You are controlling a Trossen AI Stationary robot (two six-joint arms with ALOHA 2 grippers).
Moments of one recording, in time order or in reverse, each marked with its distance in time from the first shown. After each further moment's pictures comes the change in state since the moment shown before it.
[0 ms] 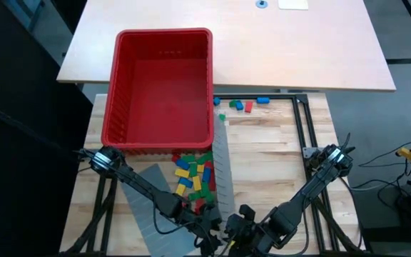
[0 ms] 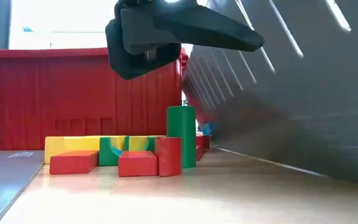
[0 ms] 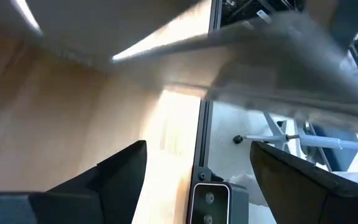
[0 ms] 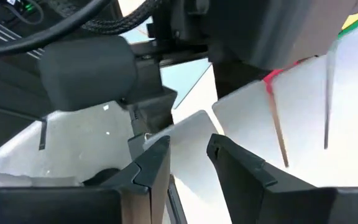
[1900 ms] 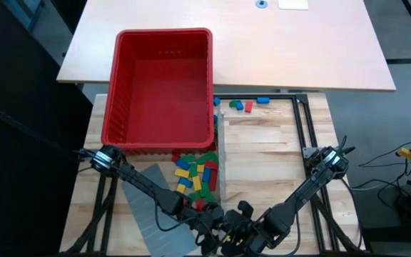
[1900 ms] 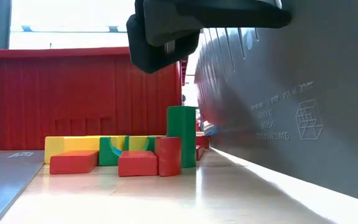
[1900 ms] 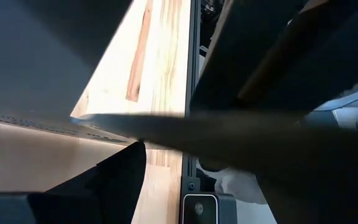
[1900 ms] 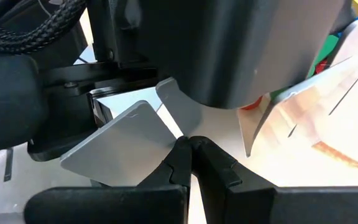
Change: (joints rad) left arm 0.026 -0.001 -0.001 0.072 0.049 0.064; right arm -0.032 0.054 0.000 -0.021 0.108 0.046
